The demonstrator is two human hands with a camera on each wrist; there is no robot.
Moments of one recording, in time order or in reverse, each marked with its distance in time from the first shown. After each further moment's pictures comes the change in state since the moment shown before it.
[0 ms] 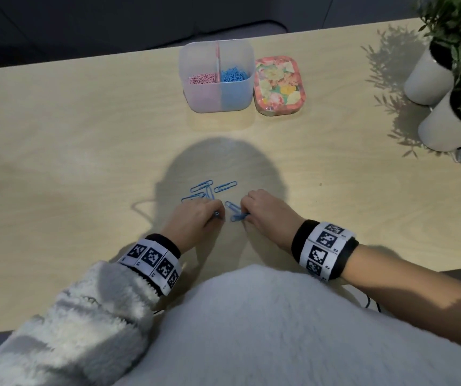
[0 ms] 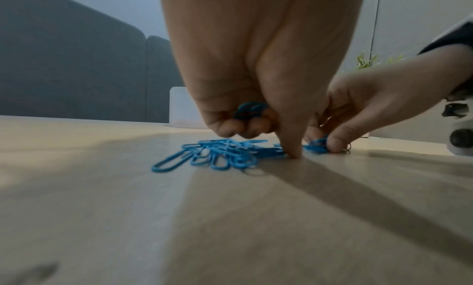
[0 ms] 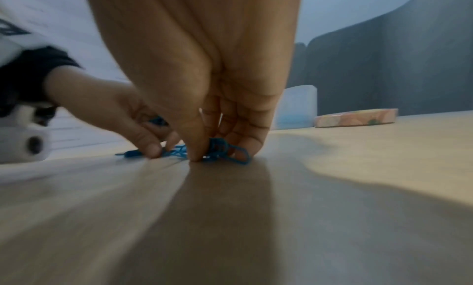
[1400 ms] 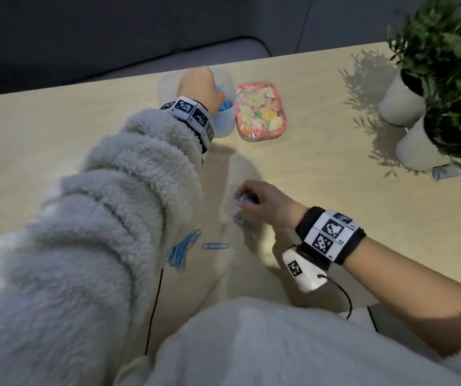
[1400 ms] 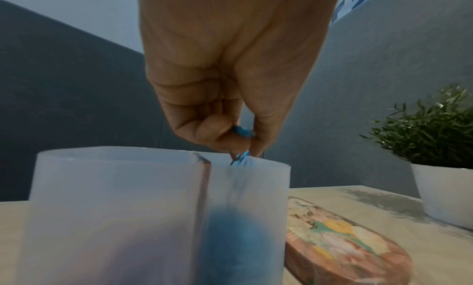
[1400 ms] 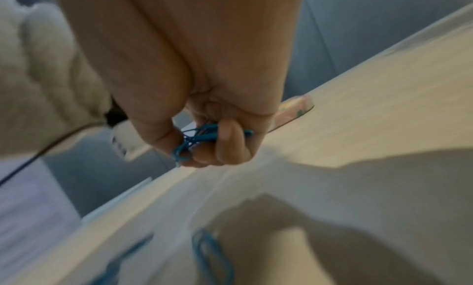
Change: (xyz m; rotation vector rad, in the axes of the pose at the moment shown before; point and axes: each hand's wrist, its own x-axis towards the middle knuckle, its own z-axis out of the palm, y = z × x) left_hand 0.233 0.014 -0.140 0.171 0.325 -0.302; right_hand 0.031 0.032 -0.056 0.576 0.120 0.217
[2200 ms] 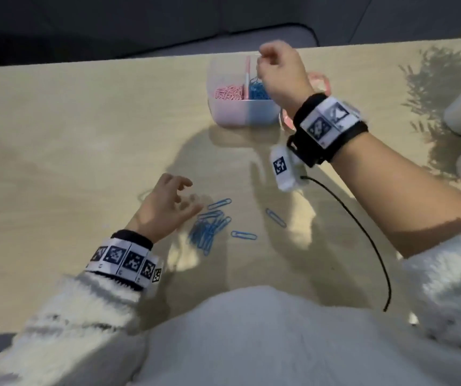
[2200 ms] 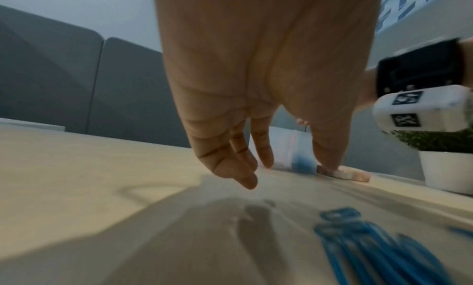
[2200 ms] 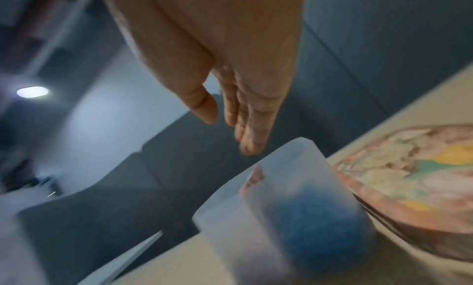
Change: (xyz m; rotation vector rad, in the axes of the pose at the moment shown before) left_hand -0.223 -0.125 0.022 -0.342 -0.224 -0.174; right_hand 0.135 -0.096 -0.055 0.305 0.477 -0.118
